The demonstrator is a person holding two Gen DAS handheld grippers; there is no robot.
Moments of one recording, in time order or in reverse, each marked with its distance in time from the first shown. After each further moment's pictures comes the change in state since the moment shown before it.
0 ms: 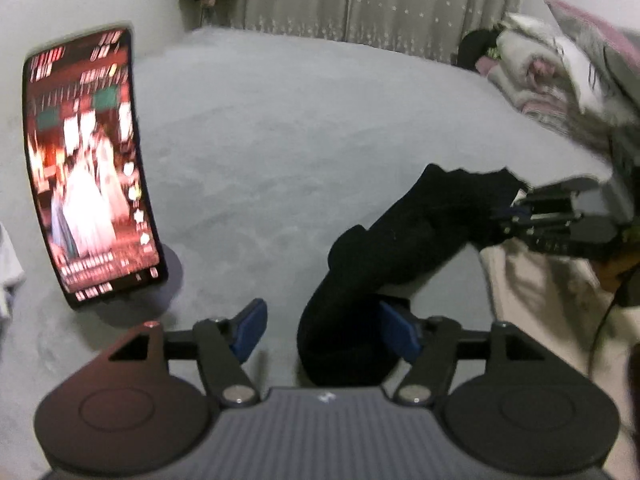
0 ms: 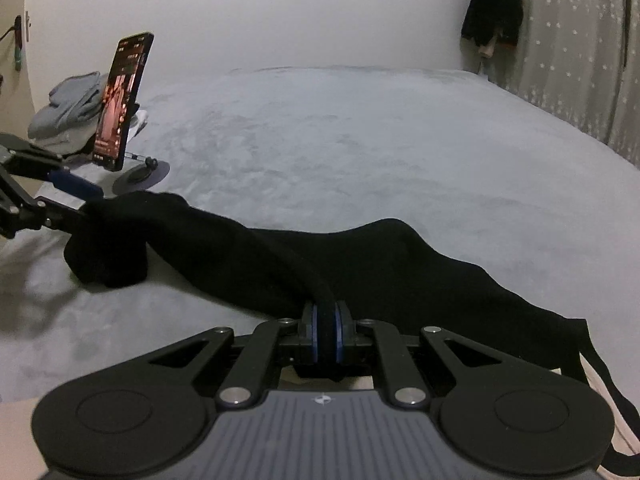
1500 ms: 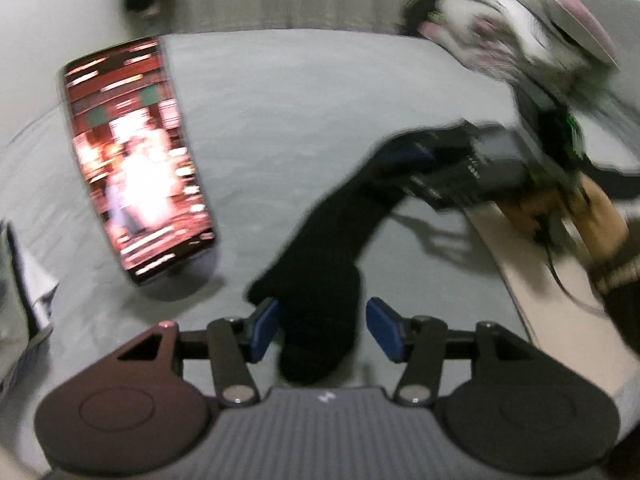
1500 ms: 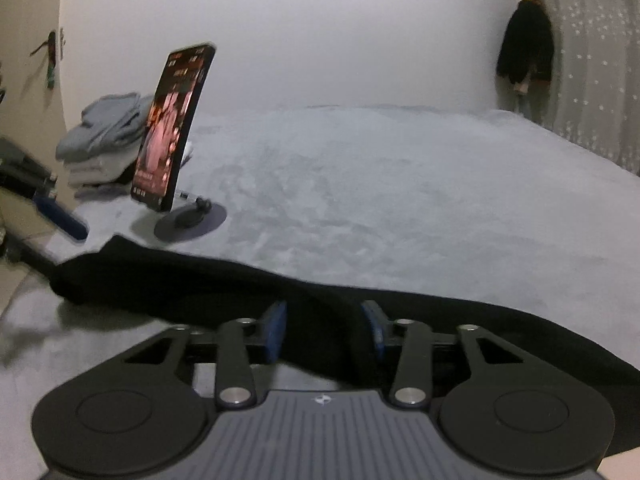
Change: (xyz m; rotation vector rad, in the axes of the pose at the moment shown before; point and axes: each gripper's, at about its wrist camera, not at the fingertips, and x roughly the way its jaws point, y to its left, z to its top) left arm -0.049 0.028 -0.025 0.137 0.030 -0.058; right arm 0.049 0.070 0.022 -0.056 -0.117 0.091
